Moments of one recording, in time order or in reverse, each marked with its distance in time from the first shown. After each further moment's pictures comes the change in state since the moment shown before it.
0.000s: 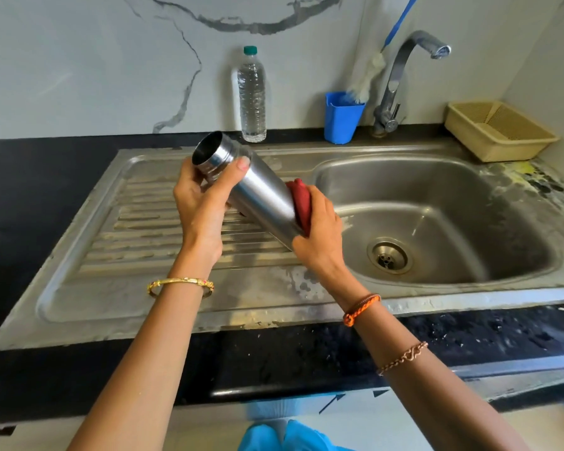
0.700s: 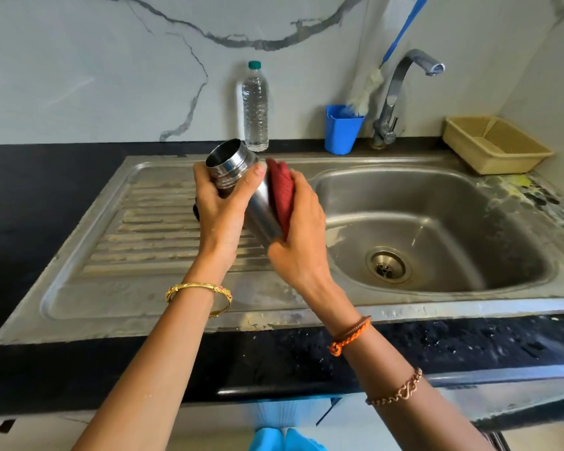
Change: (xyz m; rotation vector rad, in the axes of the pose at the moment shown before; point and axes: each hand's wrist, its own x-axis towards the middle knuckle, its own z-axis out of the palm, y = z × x) left_hand -0.013 0.001 0.017 0.026 -0.026 0.110; right_hand -0.022 -0.035 -0.001 0.126 0.057 -0.218
